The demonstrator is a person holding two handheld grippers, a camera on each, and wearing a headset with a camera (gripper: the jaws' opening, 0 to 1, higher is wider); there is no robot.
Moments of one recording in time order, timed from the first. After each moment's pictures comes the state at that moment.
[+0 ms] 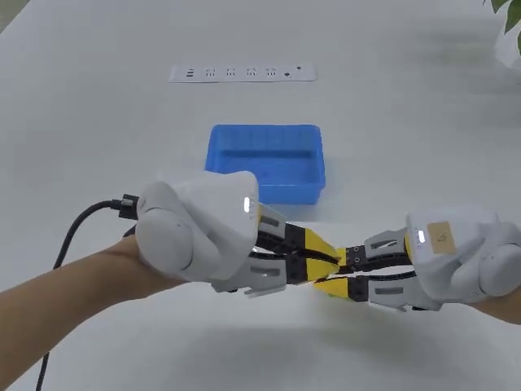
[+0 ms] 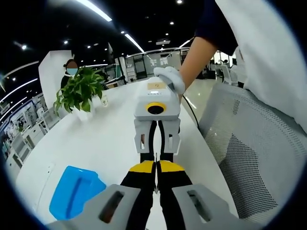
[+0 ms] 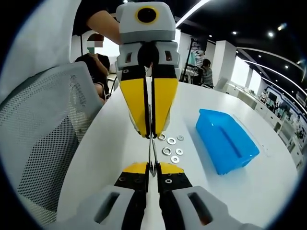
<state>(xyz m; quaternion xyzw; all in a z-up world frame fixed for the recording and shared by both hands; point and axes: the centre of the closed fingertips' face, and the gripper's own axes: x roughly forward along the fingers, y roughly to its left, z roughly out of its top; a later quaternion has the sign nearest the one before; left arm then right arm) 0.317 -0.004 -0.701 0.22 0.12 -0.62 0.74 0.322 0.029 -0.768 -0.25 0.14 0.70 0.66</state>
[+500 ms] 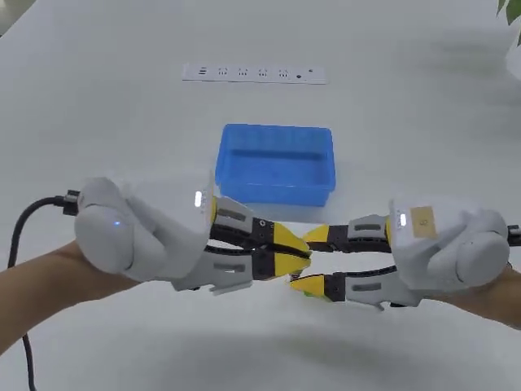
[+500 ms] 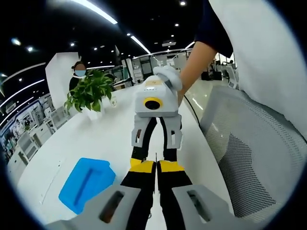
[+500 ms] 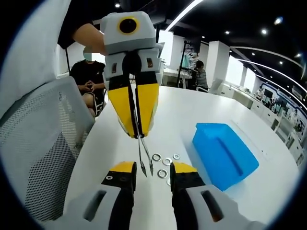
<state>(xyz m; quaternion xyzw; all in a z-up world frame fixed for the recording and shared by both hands) 0.312 0.042 -0.686 0.22 0.11 -0.59 0.77 0.327 0.065 -0.745 -0.23 0.13 0.69 0.68</state>
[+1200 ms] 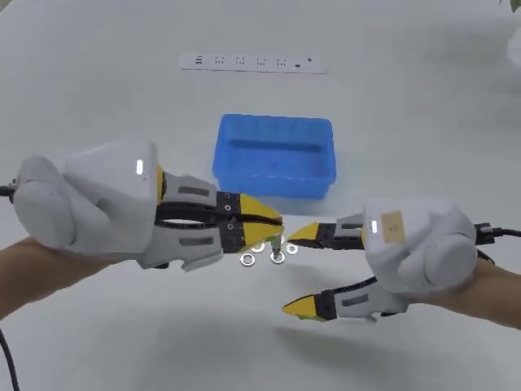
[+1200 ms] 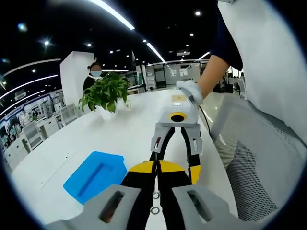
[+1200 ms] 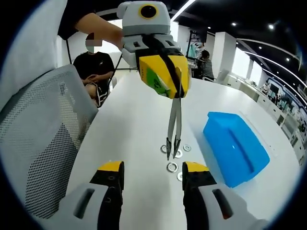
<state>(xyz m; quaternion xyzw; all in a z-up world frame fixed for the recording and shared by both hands) 0.334 0.064 -0.678 0.16 0.10 -0.56 0.81 0.316 0.066 -0.773 -0.26 0.18 0.69 0.65</state>
